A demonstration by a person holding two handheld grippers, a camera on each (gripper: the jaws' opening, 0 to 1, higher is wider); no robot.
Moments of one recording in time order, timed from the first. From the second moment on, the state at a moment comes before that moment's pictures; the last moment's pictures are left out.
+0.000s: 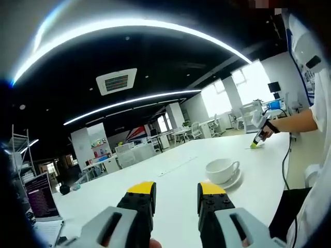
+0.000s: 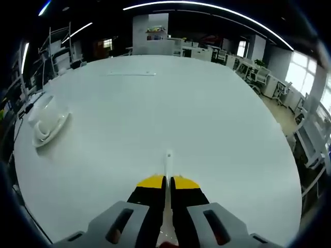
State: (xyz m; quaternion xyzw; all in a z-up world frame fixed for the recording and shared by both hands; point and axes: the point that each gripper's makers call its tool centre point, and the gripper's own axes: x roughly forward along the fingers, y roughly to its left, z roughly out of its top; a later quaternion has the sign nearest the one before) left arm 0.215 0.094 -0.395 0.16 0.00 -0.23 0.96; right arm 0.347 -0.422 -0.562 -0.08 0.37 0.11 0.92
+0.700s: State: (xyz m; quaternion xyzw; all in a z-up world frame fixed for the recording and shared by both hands) left arm 0.219 0.094 -0.394 0.15 0.01 -0.23 0.96; right arm 0.355 -0.424 -0.523 -0.07 0.32 0.10 0.94
